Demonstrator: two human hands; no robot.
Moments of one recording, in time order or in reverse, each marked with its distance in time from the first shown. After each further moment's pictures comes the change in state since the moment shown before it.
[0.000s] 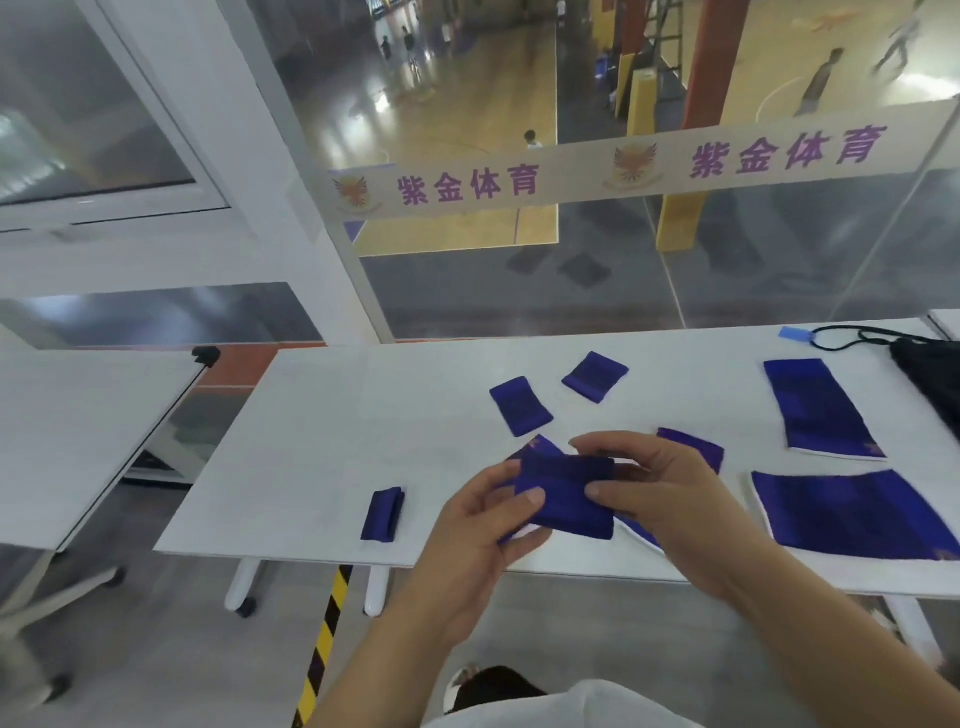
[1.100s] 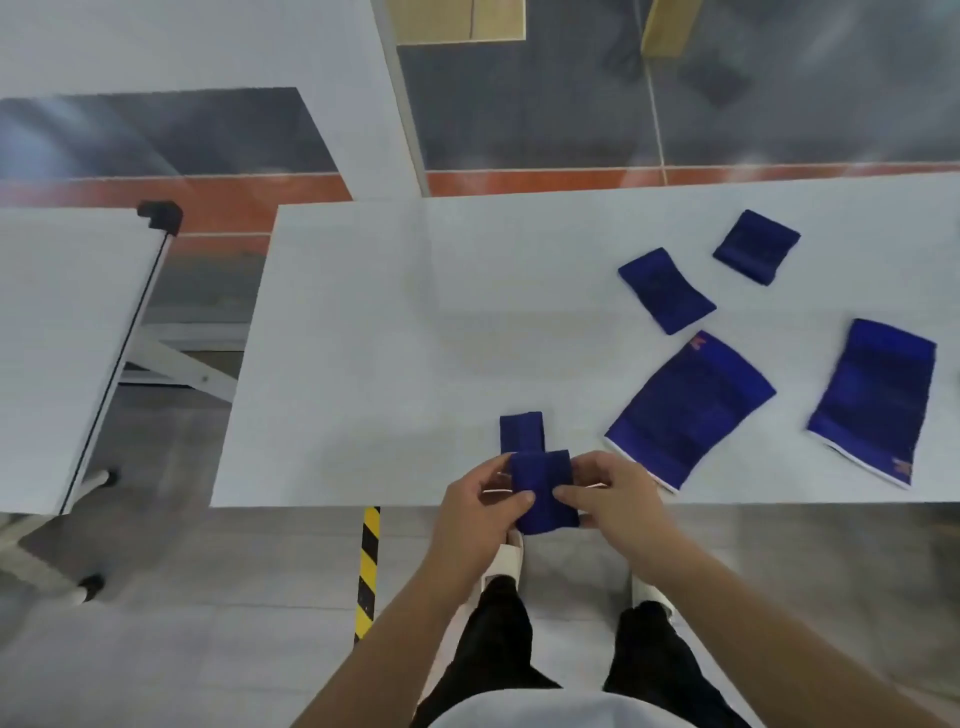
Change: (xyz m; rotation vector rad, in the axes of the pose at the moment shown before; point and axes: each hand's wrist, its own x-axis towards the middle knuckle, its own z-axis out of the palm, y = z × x) left_hand 0.083 -0.041 -0.302 0.388 0.181 -0.287; right_hand 0.142 0.168 0.260 -0.236 0.204 0.543
